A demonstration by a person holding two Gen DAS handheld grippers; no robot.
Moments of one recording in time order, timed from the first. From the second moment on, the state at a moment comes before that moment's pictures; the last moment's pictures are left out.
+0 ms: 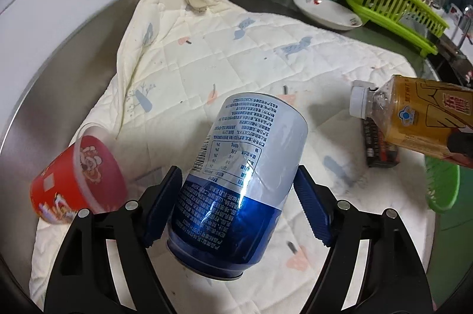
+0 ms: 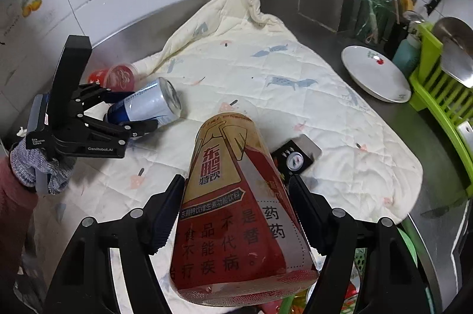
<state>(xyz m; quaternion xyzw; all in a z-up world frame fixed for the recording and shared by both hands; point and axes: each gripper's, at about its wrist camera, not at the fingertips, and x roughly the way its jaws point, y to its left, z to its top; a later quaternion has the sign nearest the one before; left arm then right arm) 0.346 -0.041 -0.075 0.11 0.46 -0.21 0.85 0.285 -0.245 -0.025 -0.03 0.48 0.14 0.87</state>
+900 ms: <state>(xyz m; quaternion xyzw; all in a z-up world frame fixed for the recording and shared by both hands) 0.241 -0.129 -0.022 0.07 0.43 -0.31 0.85 0.182 -0.425 -0.118 0.06 0.52 -0.06 0.85</state>
